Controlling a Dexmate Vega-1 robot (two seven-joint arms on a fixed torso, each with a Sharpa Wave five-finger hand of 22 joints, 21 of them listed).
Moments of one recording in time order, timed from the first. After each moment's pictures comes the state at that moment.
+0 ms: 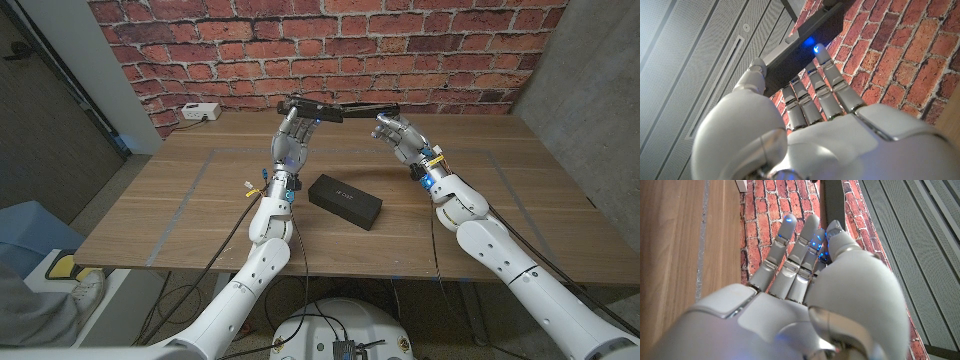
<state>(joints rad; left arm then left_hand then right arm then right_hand) 0.98 0.16 0.40 -1.46 -1.05 -0.59 -0.42 0.74 0.09 0.47 -0.17 0.19 0.79 -0.15 0.23 0.22 0.82 -0.20 0.24 0.29 0.85 -0.11 0.20 0.19 0.70 -0.06 0.71 0.26 -1.02 -0.52 -0.34 -1.78 0.96 0.19 0.09 1.11 0.11 0.40 -0.19 0.17 0.87 -0.09 0.21 0.23 1.02 -0.14 0.28 0.65 1.12 -0.21 0.34 0.68 0.76 -0.08 0.93 0.19</state>
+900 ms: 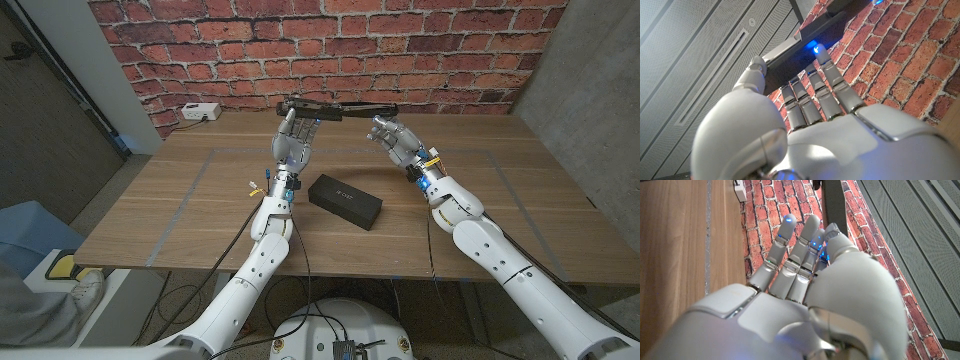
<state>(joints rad) 0.98 0.13 0.36 -1.44 -1.14 -0.49 -0.53 0.75 0.10 0.48 -0.17 0.18 0.80 -0.16 0.22 0.23 0.82 -0.21 0.24 0.29 0.84 -0.10 0.19 0.19 0.69 -0.07 0.73 0.25 -1.02 -0.50 -0.34 -1.77 1.00 0.16 0.11 1.09 0.13 0.40 -0.19 0.18 0.88 -0.10 0.20 0.23 1.02 -0.14 0.28 0.65 1.13 -0.21 0.33 0.68 0.76 -0.08 0.95 0.19</state>
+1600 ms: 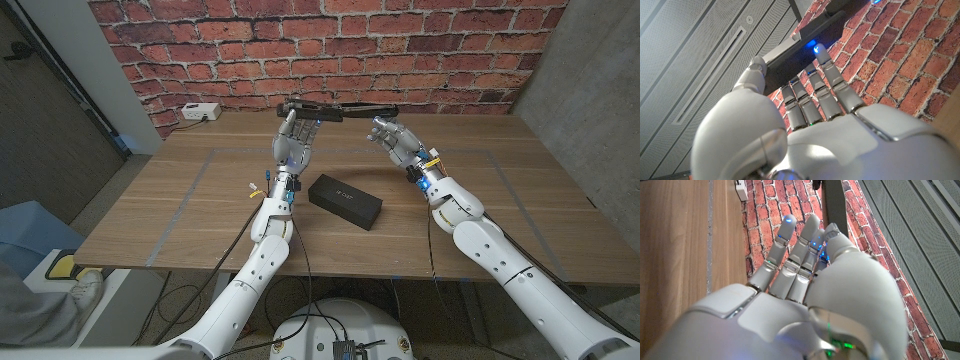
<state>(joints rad) 0.99 0.13 0.35 -1.44 -1.13 -0.48 -0.51 0.75 0.10 0.48 -0.18 0.18 0.80 -0.16 0.22 0.22 0.83 -0.21 0.23 0.29 0.84 -0.10 0.19 0.19 0.69 -0.07 0.73 0.25 -1.03 -0.50 -0.34 -1.78 1.00 0.16 0.11 1.09 0.13 0.40 -0.19 0.17 0.88 -0.10 0.21 0.23 1.02 -0.14 0.28 0.65 1.13 -0.21 0.33 0.68 0.76 -0.08 0.96 0.19</state>
